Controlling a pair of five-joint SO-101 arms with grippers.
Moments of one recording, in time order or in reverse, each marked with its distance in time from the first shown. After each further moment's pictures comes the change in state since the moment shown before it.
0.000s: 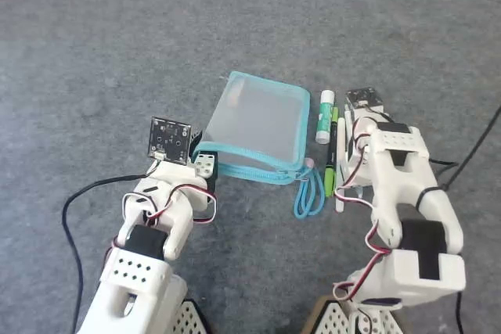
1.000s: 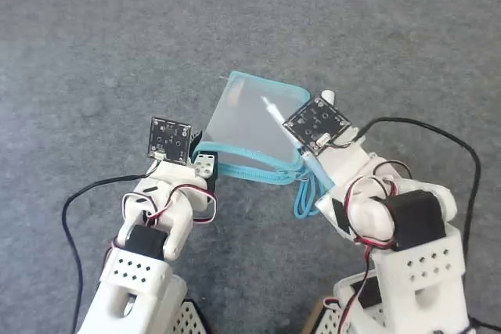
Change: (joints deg) left arm 0.0 0.0 0.0 0.0 0.0; right arm -21.8 -54.1 -12.4 44.0 12.0
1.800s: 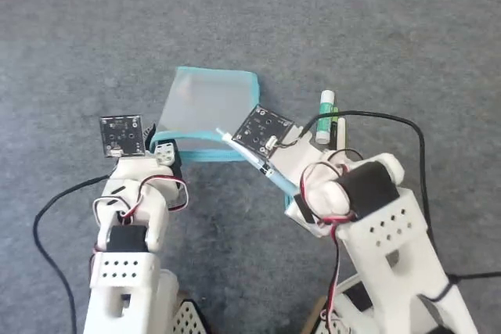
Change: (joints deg) left arm -15.1 0.0 0.0 -2.0 1.9; right arm -12.3 11.8 -1.5 0.1 0.4
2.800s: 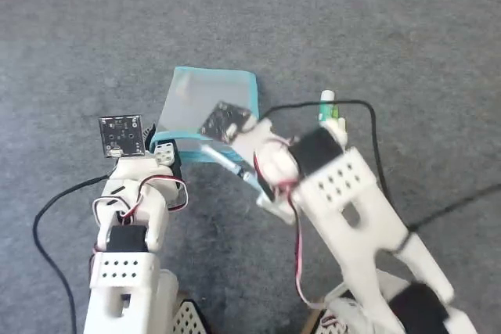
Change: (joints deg) left arm -0.1 0.0 0.0 0.0 0.0; right arm -5.9 20.2 -10.8 0.0 -2.9
